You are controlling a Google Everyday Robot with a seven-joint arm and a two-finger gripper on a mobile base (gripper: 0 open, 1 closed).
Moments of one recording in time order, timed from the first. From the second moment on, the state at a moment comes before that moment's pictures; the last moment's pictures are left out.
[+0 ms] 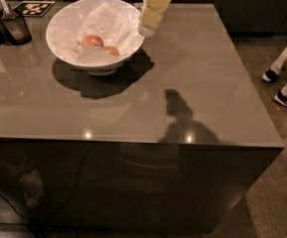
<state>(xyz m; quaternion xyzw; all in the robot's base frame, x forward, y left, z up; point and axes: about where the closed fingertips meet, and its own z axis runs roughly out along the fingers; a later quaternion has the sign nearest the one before) 0.592 -0.034 1.067 -0.62 0.74 0.00 0.26</state>
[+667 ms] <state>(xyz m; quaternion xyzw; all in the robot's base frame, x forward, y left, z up) 0.665 0.011 1.068 -0.60 0.75 0.00 0.28</state>
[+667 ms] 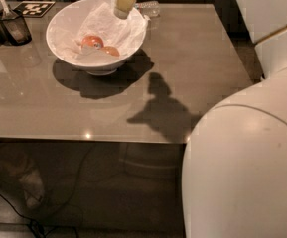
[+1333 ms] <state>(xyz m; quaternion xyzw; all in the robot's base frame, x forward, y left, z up) 0.684 0.032 1.060 -0.61 0.74 0.01 0.28</state>
